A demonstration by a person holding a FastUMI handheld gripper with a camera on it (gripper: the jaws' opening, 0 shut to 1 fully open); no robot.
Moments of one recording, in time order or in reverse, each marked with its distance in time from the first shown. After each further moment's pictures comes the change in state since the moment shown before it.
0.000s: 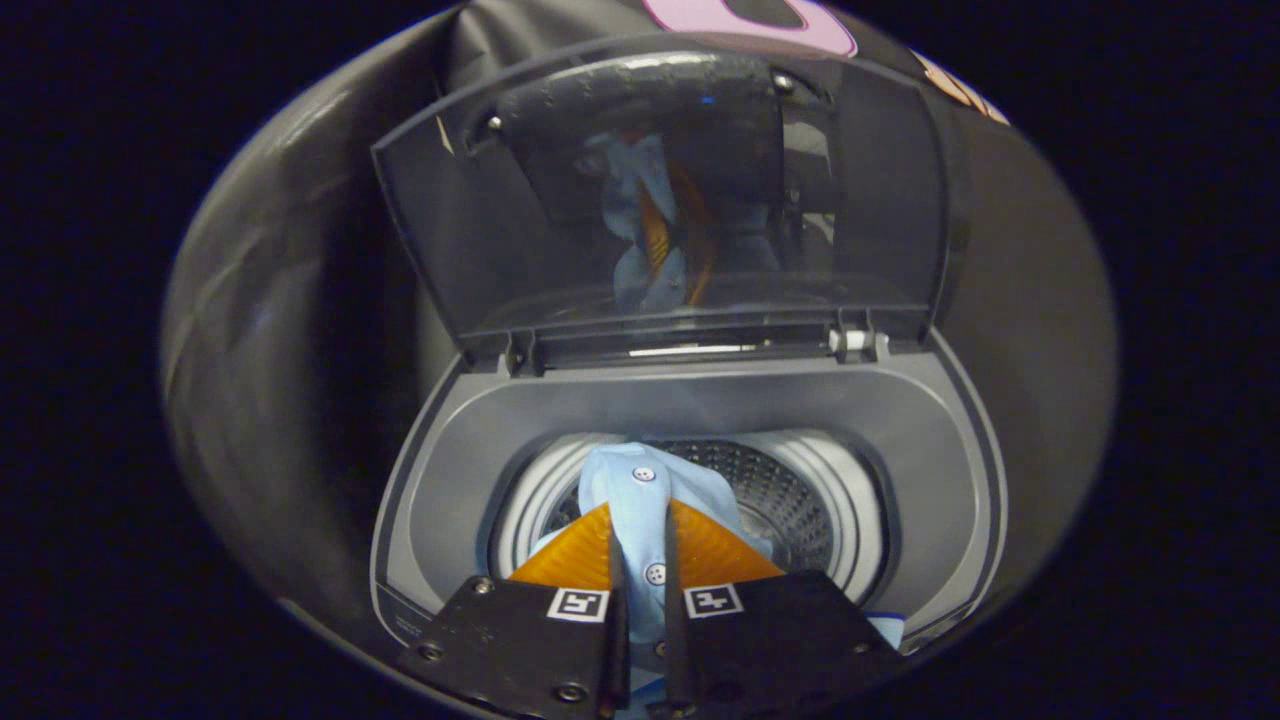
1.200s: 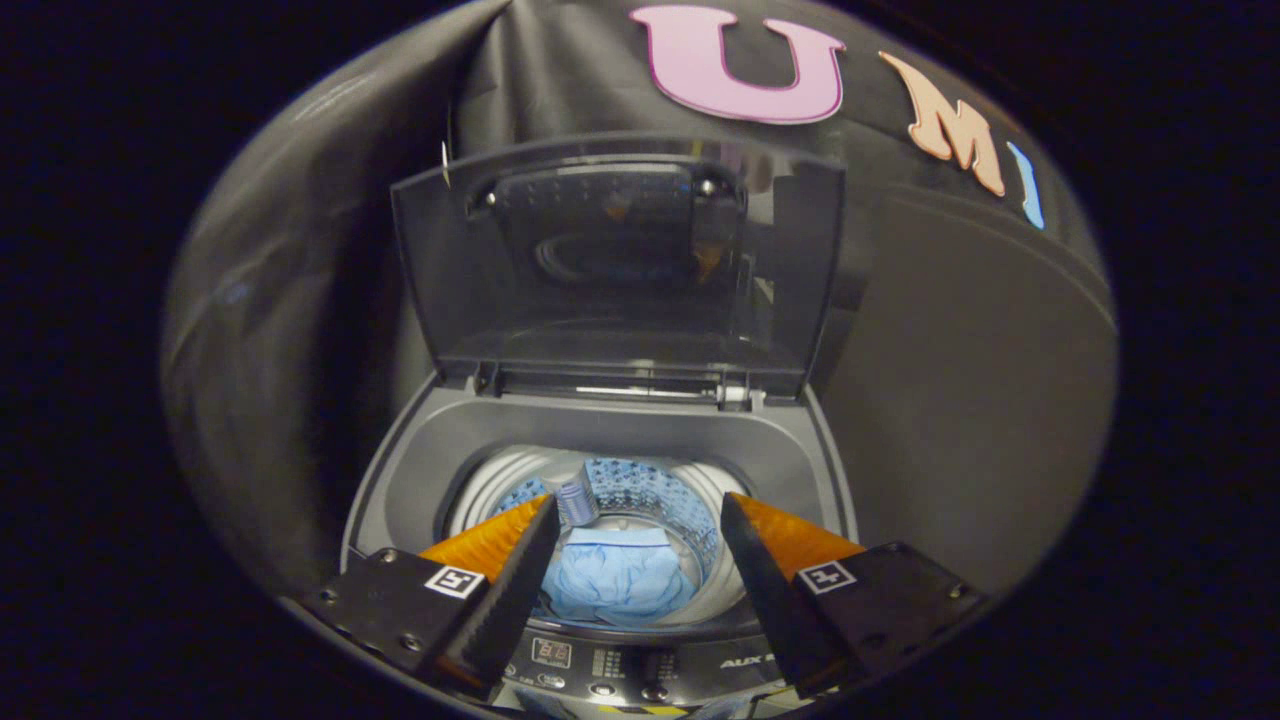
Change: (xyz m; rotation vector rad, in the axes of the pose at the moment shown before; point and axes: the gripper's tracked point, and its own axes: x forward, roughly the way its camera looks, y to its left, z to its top) arm -0.099 -0.045 0.043 -0.123 -0.185 -0.152
